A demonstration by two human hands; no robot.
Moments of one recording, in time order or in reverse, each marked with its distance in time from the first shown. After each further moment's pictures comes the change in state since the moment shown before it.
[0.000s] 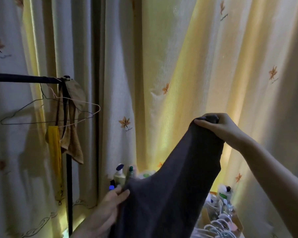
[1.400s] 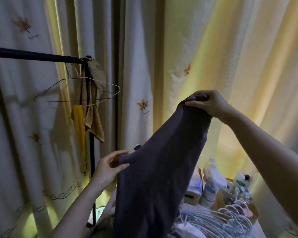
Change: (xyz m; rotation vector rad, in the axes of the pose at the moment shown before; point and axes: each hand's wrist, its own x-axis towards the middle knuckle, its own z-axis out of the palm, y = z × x) left_hand -0.031 0.044 -0.038 0.814 0.321 0.375; right_hand 0.050 -0.018 0.068 -0.054 -0.065 -0.123
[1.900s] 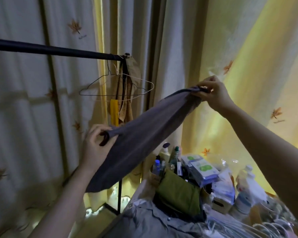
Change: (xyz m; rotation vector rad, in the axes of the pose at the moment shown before) left_hand -0.011 0.021 -0.112 0.526 0.533 0.447; right_hand 0.066 -0.014 0.085 0.012 0.120 -0.245
